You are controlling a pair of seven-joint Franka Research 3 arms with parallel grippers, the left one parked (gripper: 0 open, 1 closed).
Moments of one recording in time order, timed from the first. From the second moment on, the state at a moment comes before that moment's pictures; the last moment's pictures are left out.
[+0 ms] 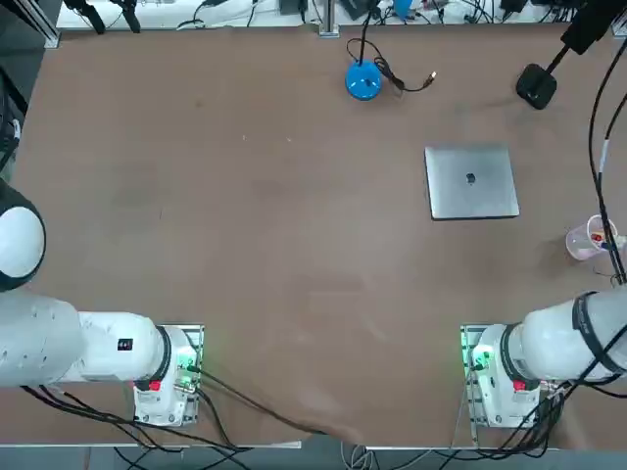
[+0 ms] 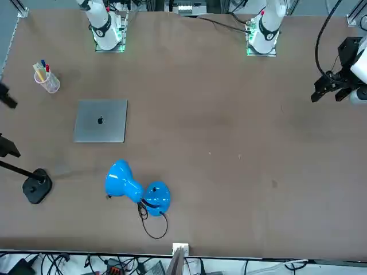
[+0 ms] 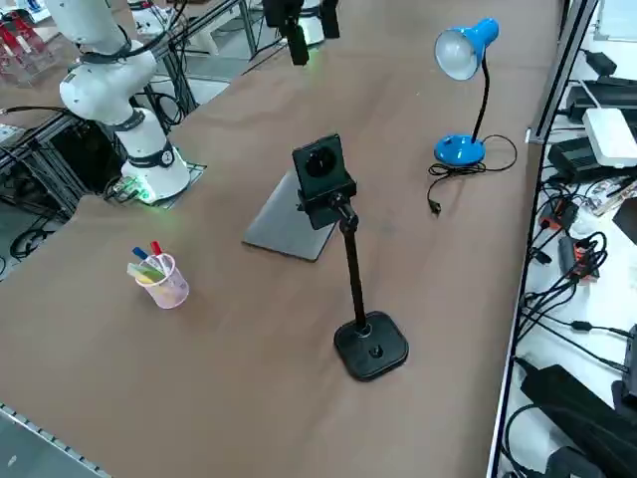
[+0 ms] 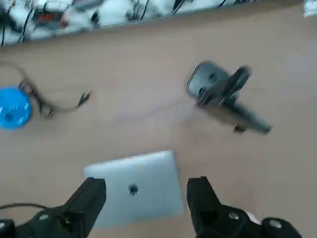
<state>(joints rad) -0.04 0.14 -0.12 -1.35 0.01 1.65 0.04</state>
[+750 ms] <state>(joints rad) -0.17 0.36 -0.13 -1.23 0.01 1.91 0.07</state>
